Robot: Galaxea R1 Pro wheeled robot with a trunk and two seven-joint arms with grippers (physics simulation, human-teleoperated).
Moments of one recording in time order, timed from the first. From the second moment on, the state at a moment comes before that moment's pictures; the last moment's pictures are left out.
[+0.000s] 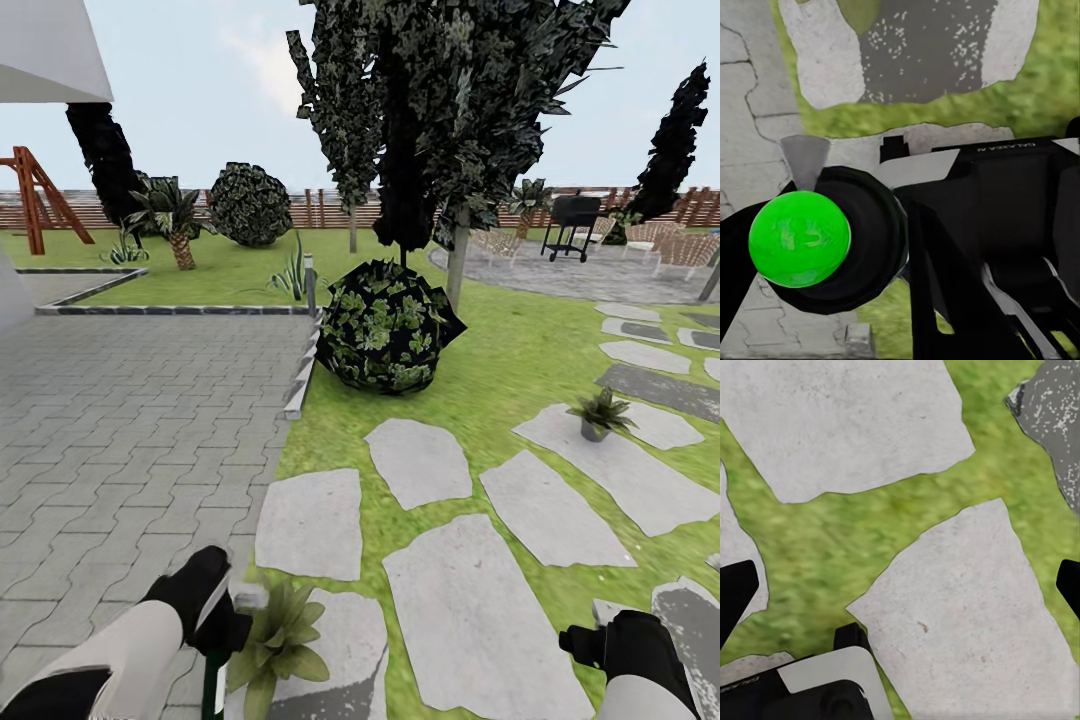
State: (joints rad) left arm -0.76 0.01 0.09 -0.29 -0.32 1.00 -0.25; right arm -0.59 0.06 -1.15 -0.86 1.15 0.57 0.49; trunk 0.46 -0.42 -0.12
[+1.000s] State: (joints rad) left arm -0.85 0.01 0.08 -0.25 -0.33 1.00 -0.25; right arm -0.59 0.06 -1.15 -0.86 1.15 0.57 0.49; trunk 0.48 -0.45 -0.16
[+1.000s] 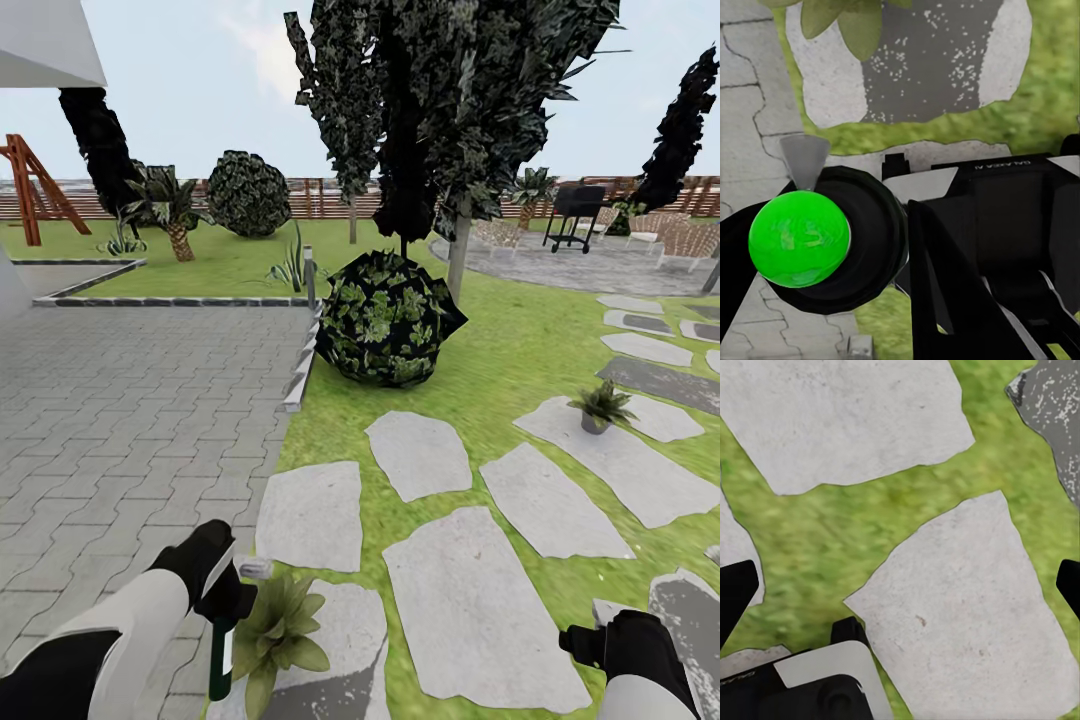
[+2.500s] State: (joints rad) left arm -1.11 0.01 0.09 -0.05 -0.32 1.01 -0.26; right arm -0.59 0.06 -1.15 -0.86 1.15 0.57 0.49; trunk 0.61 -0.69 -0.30
